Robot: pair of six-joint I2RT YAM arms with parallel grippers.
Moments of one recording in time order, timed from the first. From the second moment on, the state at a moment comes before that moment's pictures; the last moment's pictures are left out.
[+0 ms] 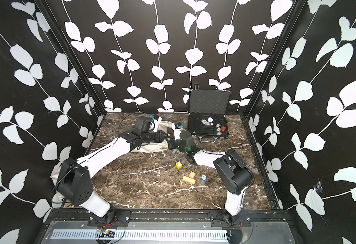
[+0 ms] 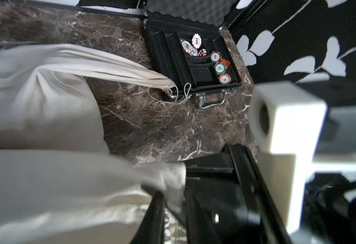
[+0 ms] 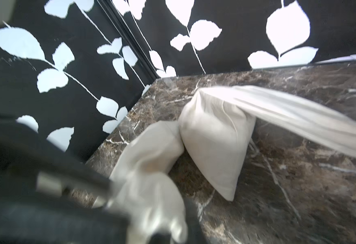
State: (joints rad) left arm -0.57 1.54 1.22 -0.30 0.27 -0.38; right arm 0.65 1.80 0.99 0.55 -0.24 0.45
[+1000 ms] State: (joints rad) left arm -0.79 1.39 0.73 0.29 0.01 -0.26; right arm 0.66 1.78 1.17 0.35 -0.09 0.44
